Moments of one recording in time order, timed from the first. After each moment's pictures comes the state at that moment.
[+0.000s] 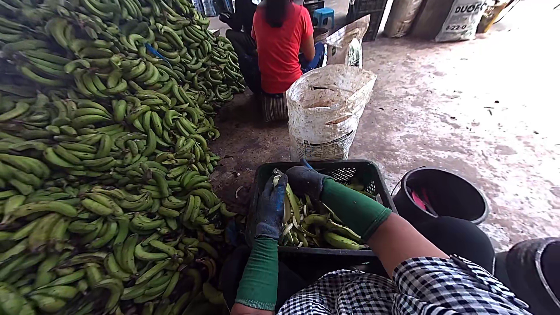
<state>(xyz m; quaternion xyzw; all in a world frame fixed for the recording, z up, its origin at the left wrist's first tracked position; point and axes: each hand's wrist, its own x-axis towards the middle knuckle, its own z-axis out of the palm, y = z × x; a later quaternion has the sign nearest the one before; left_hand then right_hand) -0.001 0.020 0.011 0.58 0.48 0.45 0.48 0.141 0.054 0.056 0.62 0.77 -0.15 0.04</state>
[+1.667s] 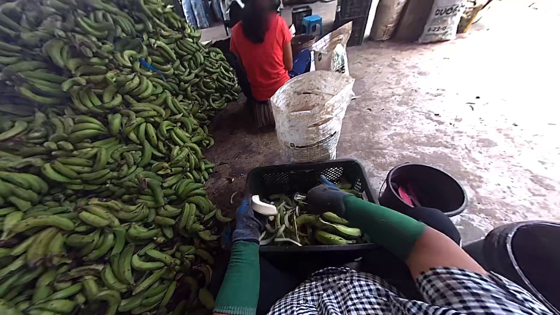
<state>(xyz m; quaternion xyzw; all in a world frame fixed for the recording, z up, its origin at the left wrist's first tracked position) -0.014 0.016 -0.006 0.28 0.44 0.53 0.67 0.197 -0.034 0.053 0.68 0.69 -0.19 0.18</state>
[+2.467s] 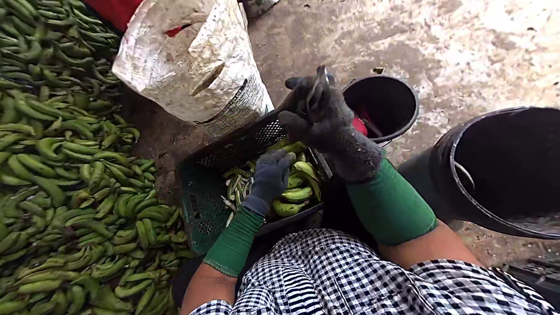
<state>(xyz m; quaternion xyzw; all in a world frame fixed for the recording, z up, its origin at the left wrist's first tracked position) 0.199 -0.017 -0.045 0.97 0.18 0.09 0.15 0.369 -0.108 0.073 0.61 0.55 -0.06 -0.56</state>
